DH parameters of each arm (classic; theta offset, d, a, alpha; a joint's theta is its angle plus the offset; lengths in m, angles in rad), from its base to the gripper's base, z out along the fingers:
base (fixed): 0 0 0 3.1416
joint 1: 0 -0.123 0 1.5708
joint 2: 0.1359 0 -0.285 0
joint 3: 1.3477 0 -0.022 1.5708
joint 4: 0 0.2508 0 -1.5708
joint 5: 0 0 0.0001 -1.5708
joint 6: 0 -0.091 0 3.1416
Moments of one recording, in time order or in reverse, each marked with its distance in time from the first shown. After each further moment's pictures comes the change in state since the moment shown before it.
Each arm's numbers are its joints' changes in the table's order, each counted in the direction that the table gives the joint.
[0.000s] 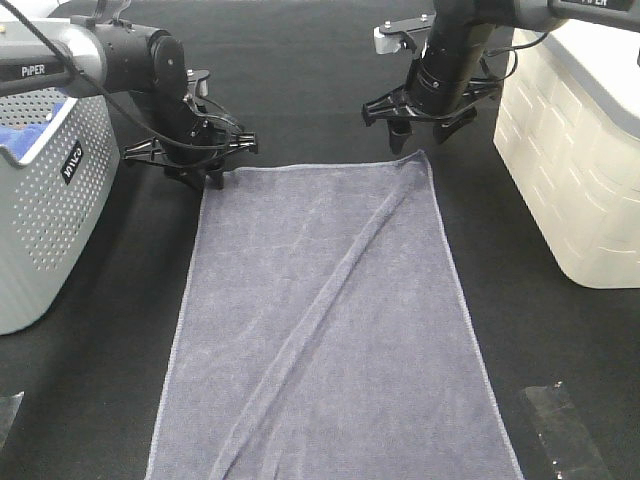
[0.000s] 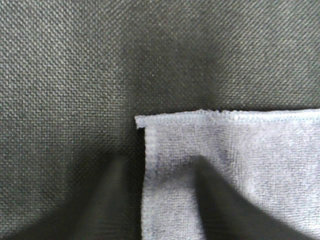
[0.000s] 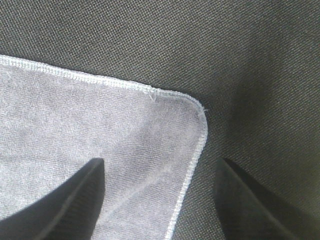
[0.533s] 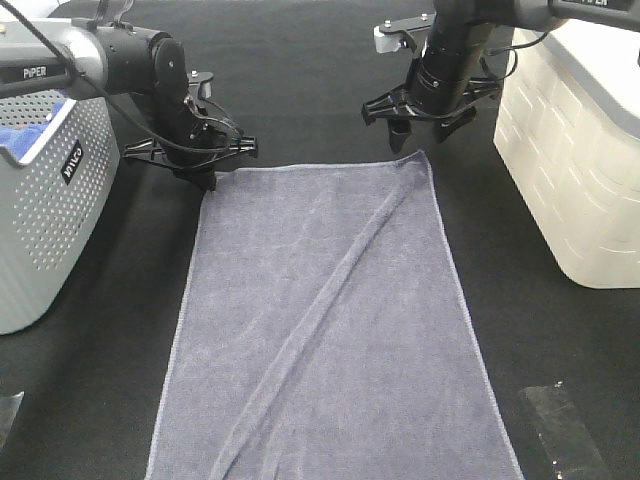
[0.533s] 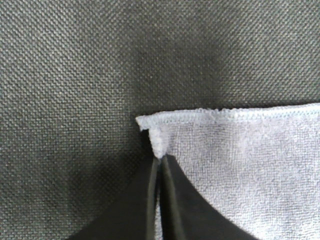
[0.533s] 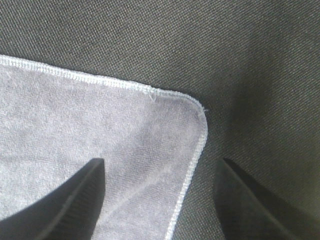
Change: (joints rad) left arm 0.000 0.005 0.000 0.006 -0.004 -0.054; right arm 0.000 0.000 0.000 0.000 -0.007 -0.003
